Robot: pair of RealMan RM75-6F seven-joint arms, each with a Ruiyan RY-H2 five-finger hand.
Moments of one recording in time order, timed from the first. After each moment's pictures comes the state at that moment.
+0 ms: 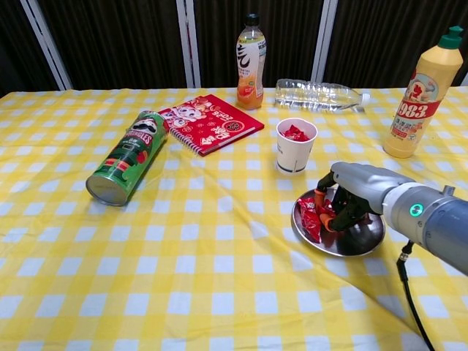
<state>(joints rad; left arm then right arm) -0.16 -1.05 -0.02 -1.66 1.47 1.35 -0.16 0.73 -1.75 0.17 -1.57 -0.61 1.17 -0.61</state>
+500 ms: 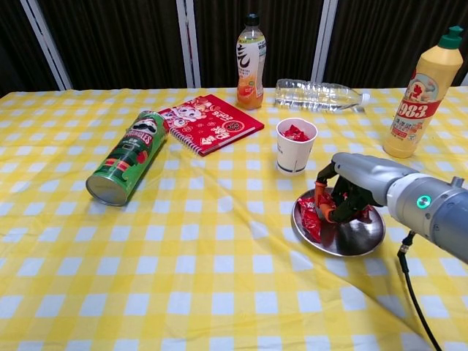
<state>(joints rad) -0.16 -1.05 -0.02 -1.66 1.47 1.35 -0.17 0.71 -1.72 0.19 -1.62 -0.68 1.19 -0.61</state>
